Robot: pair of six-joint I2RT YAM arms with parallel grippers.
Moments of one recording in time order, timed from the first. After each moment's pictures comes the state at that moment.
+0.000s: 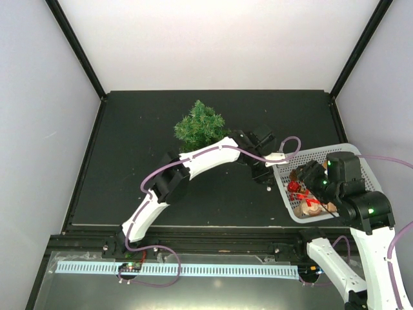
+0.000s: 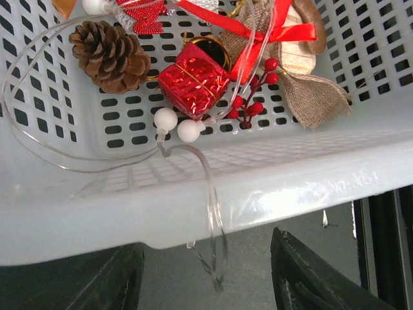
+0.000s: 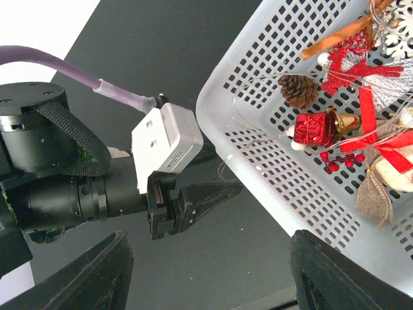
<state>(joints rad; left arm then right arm) -0.97 2.35 2.11 -0.85 0.54 0.36 0.24 0.69 1.17 -1.30 0.02 0.96</state>
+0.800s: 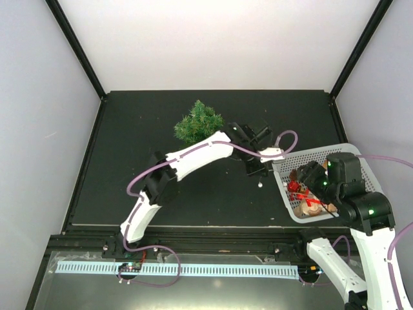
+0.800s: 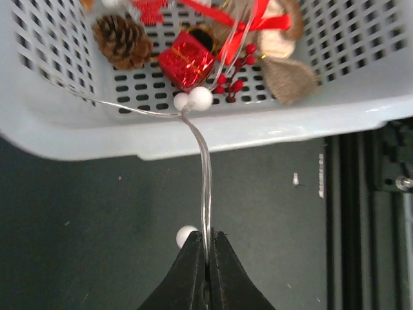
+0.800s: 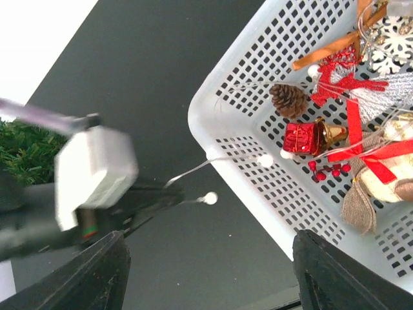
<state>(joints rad) -0.97 2.28 2.13 -0.98 0.48 0.37 0.24 0.68 1.17 -1.32 0.04 0.91</state>
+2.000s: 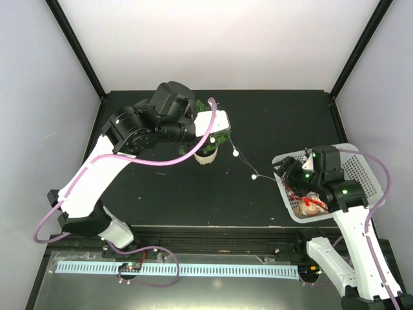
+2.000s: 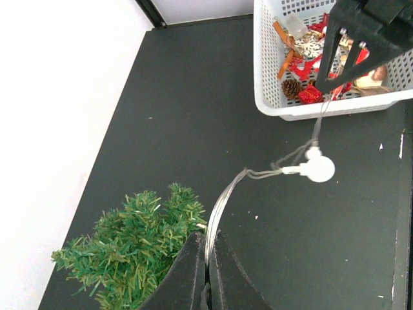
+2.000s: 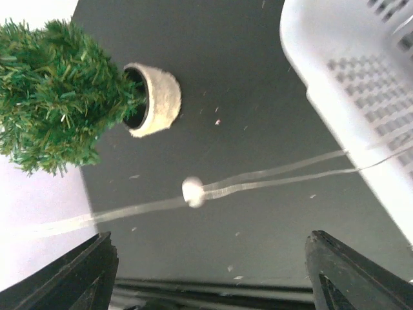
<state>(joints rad) -0.90 1.54 2.14 -1.25 0.05 0.51 0.19 0.75 0.95 -1.04 -0.33 0.86</state>
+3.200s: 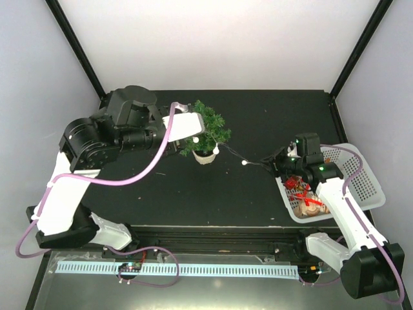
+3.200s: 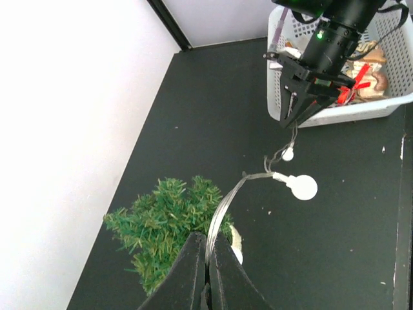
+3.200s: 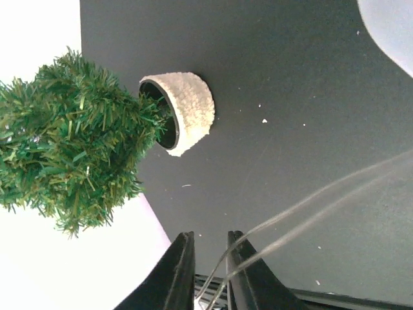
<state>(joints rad) -0.90 1.41 2.20 -1.33 0.02 0.52 0.21 1.02 0.80 -0.61 -0.54 1.23</state>
